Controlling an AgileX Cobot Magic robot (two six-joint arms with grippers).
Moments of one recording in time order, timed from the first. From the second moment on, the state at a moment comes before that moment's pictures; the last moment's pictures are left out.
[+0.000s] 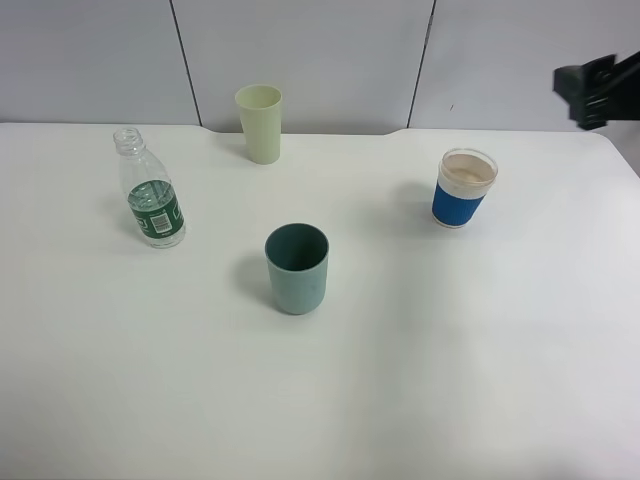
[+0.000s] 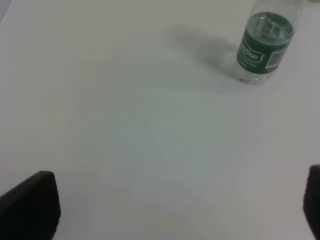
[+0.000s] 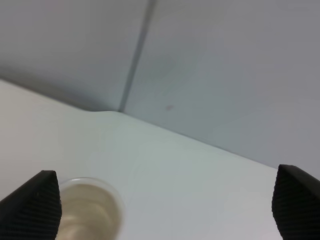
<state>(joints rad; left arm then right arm) 0.04 -0.01 -0.51 0.02 1.06 -0.06 0.07 1.08 -0.58 -0.13 -0.15 -0.11</state>
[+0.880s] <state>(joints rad) 0.04 -0.01 -0.51 0.02 1.06 -0.06 -0.02 0.29 -0.58 -0.13 0.43 -0.08</state>
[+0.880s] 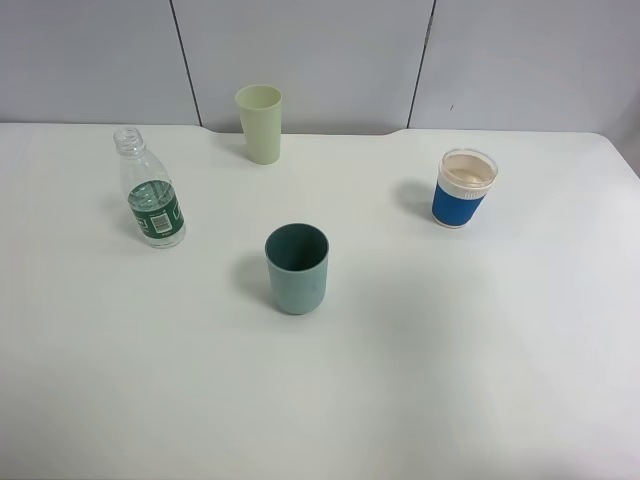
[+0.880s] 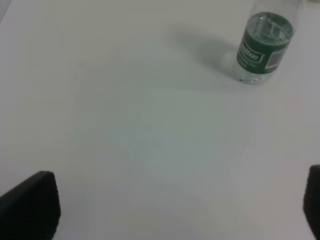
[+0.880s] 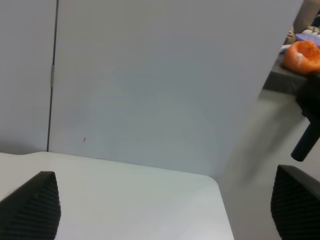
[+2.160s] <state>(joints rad) 0.04 -0.01 -0.51 0.02 1.06 -0.06 -0.02 0.00 -0.52 -0.10 1.01 -0.08</state>
